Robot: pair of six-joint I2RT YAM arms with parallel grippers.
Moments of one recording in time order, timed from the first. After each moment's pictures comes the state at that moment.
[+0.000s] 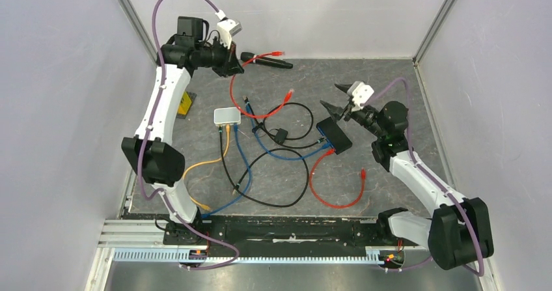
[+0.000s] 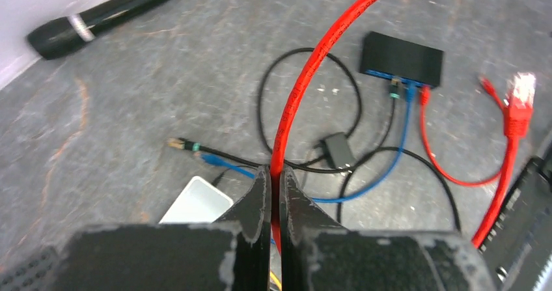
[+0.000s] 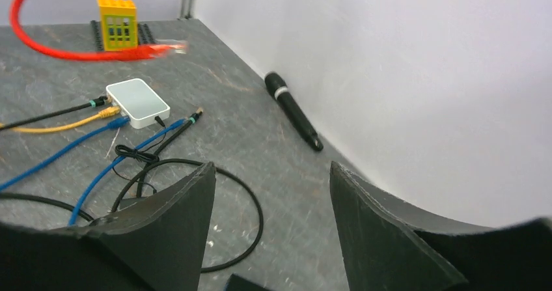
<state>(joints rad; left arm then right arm) -0.15 1.83 2.01 -0.89 0.61 0.31 0.25 1.14 0.68 0.60 -0.55 -0.25</state>
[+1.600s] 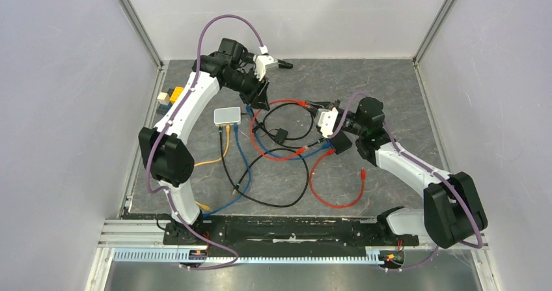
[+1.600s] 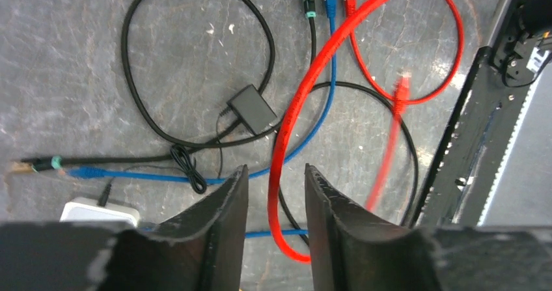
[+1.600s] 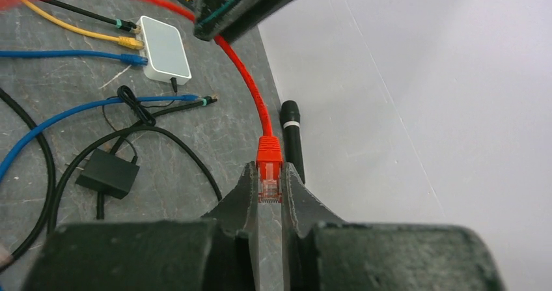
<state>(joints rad) -0.36 1.84 1.86 -1.07 0.68 0.49 0.39 1.31 0.72 0.58 -0.75 -0.89</state>
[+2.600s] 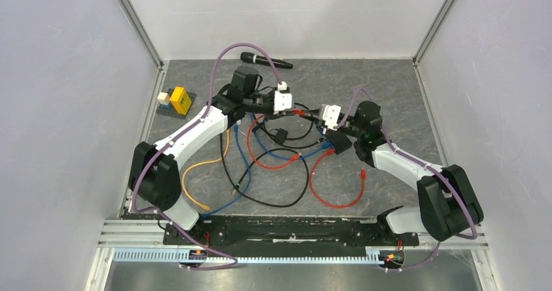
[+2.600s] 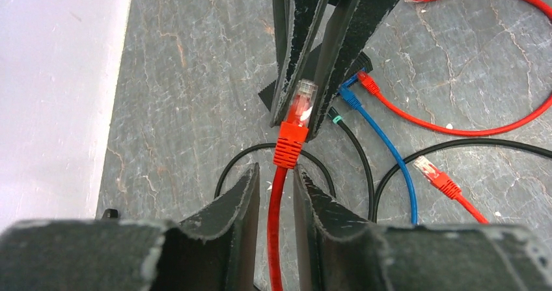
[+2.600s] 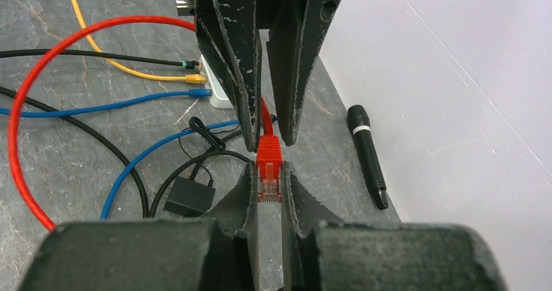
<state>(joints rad) -0.53 1.61 1.30 -0.24 0.82 0.88 0.39 1.35 0.66 0.70 -0.83 -0.57</state>
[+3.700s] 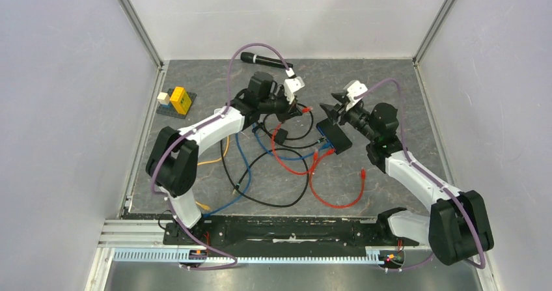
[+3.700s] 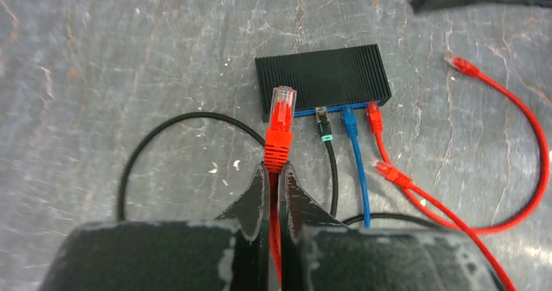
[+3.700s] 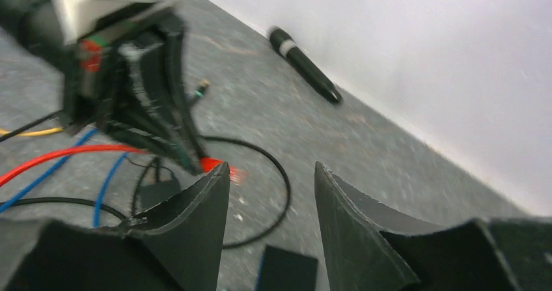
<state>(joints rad) -0.57 1.75 1.30 -0.04 0.61 0.31 0.33 1.18 0.63 0.61 -0.44 -0.20</state>
